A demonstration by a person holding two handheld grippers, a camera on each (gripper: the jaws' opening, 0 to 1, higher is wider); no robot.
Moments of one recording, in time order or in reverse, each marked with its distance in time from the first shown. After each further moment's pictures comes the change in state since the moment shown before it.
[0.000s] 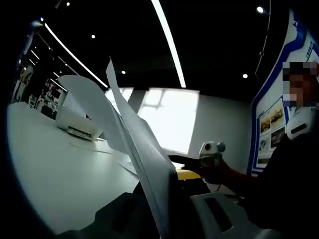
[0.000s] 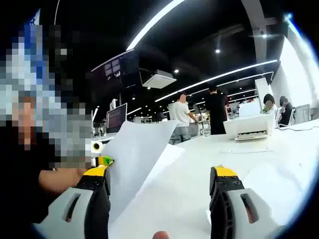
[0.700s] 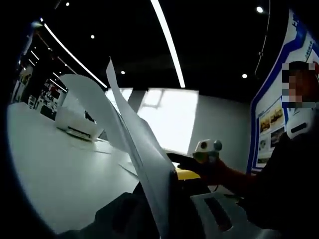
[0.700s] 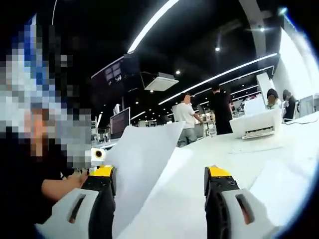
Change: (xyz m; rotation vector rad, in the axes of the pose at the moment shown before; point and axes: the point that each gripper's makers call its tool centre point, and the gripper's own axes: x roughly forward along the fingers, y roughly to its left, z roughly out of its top) left arm 0.000 -0.002 0.000 0.004 -0.002 -0.005; right arm 0.027 0.007 0.012 0.057 -0.057 0.026
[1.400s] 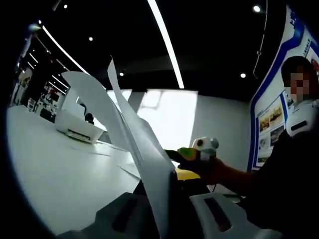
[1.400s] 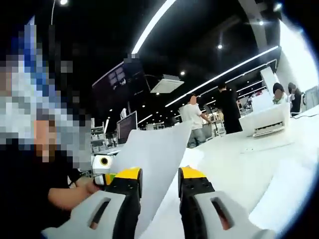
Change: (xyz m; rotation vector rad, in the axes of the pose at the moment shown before) left arm 0.000 0.001 0.001 0.016 -0.007 -0.005; right arm 0.018 0.012 0.004 0.065 -0.021 0.081
